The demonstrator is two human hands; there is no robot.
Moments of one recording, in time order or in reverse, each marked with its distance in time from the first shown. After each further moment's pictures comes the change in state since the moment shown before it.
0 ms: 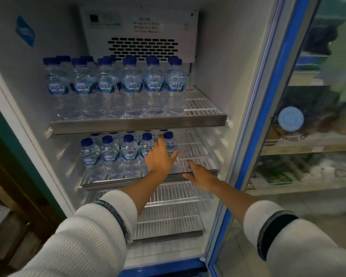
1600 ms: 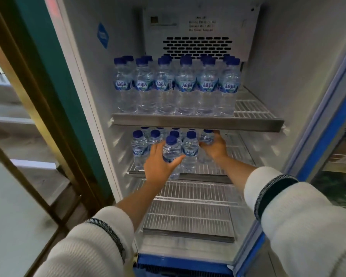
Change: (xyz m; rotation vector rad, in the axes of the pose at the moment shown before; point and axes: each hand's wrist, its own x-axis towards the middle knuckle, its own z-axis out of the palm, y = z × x) left_hand -0.041 -0.097 -0.075 -0.135 0.201 -0.143; right_hand 0.080 -0.112 -0.015 0.618 0.426 -0.040
